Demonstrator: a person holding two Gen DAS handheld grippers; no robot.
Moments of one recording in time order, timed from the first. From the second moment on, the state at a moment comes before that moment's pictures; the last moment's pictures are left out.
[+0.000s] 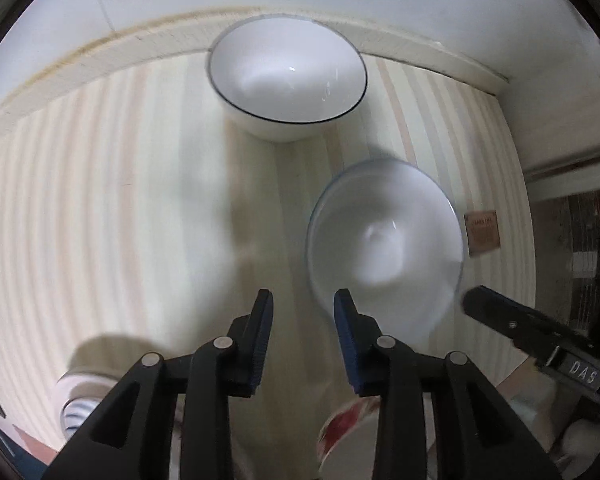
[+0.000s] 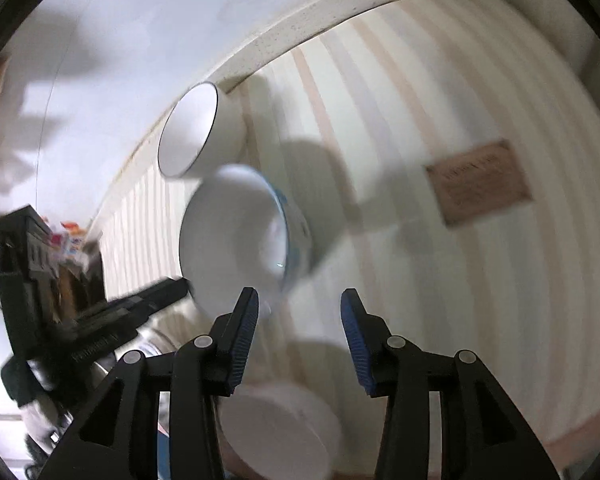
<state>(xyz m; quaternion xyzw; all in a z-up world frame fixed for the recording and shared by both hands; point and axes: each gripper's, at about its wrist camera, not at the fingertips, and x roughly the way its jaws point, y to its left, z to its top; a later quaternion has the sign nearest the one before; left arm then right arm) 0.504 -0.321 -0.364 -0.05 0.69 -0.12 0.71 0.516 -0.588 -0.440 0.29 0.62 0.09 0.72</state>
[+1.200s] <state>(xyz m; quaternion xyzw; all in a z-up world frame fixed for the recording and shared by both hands) 0.410 -0.344 -0.295 0.04 0.65 -0.21 0.73 0.396 -0.561 -0.359 0.21 0.61 0.07 0.76</state>
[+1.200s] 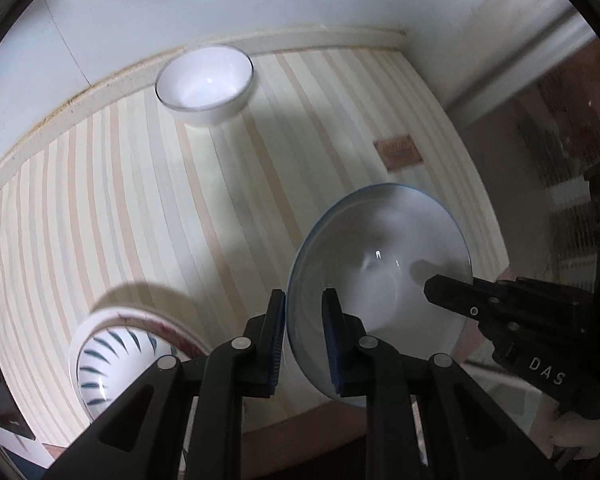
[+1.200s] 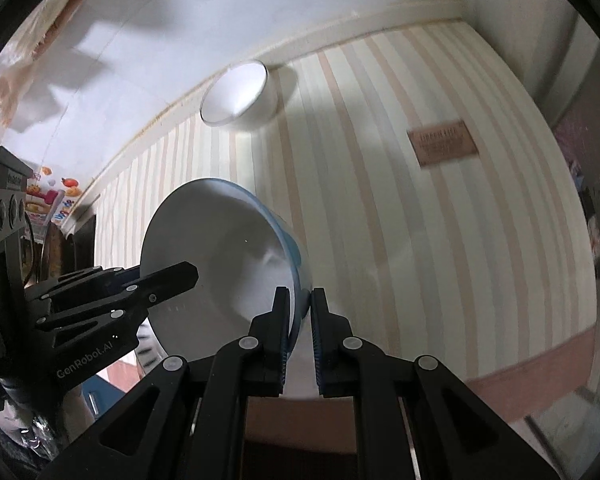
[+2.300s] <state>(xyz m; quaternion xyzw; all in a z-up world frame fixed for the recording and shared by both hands) 0.365 -0.360 -0.356 0.15 0.69 -0.18 0.69 0.377 -0.551 -0.429 0.20 0.68 0.06 0.70</state>
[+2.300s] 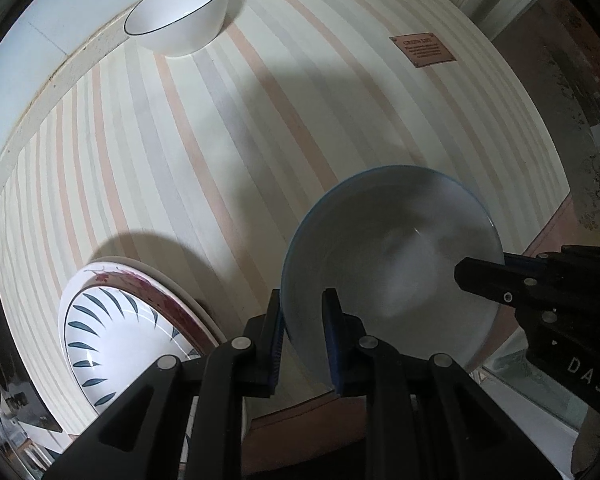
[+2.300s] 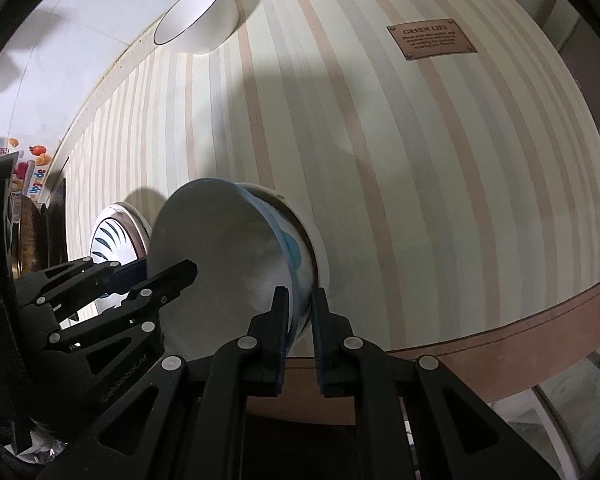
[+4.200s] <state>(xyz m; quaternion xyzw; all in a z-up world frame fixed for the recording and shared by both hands) 0.639 -0.291 -0.389 -0.06 0.67 -0.08 0.74 0.705 -0.520 -0.456 0.17 0.64 0.10 0.74</state>
